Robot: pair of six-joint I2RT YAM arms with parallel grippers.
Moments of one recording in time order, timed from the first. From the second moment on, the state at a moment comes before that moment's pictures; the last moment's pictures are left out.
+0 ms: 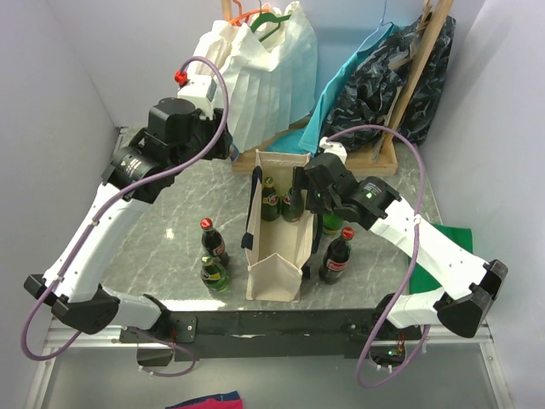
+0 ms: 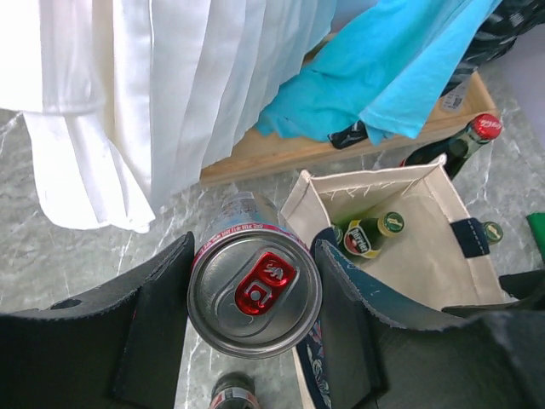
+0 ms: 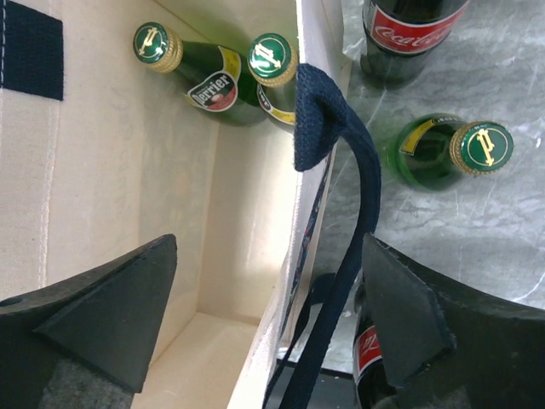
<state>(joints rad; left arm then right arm) -0.61 1.35 1.80 -0.81 -0.25 -0.25 0.79 1.29 1.40 -0.93 0.35 0.67</state>
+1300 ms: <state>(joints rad) -0.80 1.47 1.84 -0.79 0.08 -0.26 0.77 1.26 1.33 -0.88 0.38 0.67</state>
